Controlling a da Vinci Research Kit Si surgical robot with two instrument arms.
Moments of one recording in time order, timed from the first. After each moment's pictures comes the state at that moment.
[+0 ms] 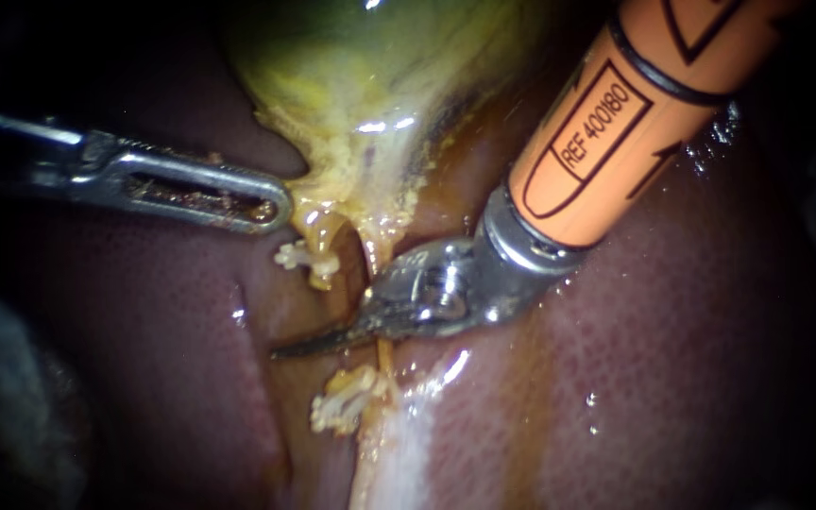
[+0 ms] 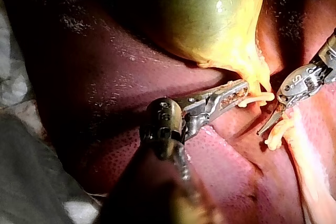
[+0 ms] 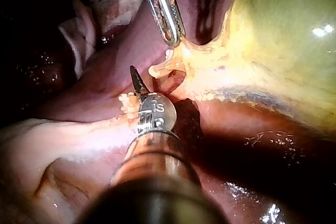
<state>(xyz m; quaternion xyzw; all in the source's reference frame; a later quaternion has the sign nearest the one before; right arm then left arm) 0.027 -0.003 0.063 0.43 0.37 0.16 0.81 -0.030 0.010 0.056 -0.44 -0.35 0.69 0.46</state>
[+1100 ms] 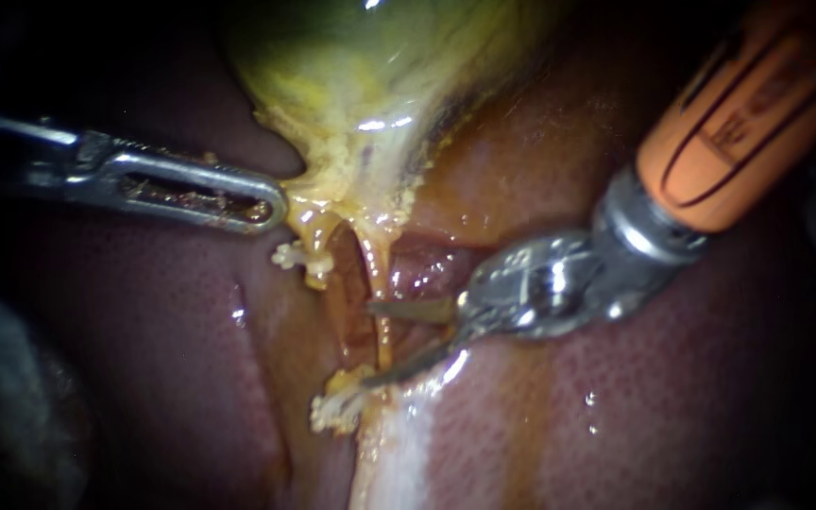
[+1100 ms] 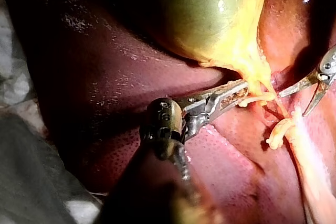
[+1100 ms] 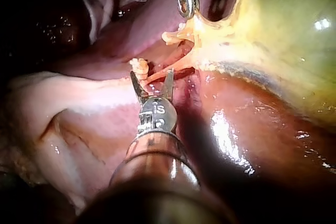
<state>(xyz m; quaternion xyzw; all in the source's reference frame) 0.019 0.000 0.056 0.23 0.32 0.15 0.90 -0.029 0.010 0.056 -0.44 -0.35 0.69 0.46</state>
